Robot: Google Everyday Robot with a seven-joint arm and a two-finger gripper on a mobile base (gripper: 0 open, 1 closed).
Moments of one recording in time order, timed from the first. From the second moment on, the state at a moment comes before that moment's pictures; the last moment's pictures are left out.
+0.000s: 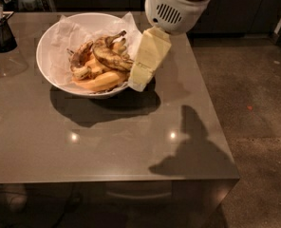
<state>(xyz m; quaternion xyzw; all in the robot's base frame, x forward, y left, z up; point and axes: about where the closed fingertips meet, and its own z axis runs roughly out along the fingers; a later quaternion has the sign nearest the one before) 0.498 -0.036 1.011 -0.55 0.81 -0.02 0.23</state>
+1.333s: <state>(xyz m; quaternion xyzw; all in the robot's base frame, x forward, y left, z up) 0.533 0.020 0.997 -0.55 0.81 -0.02 0.19</state>
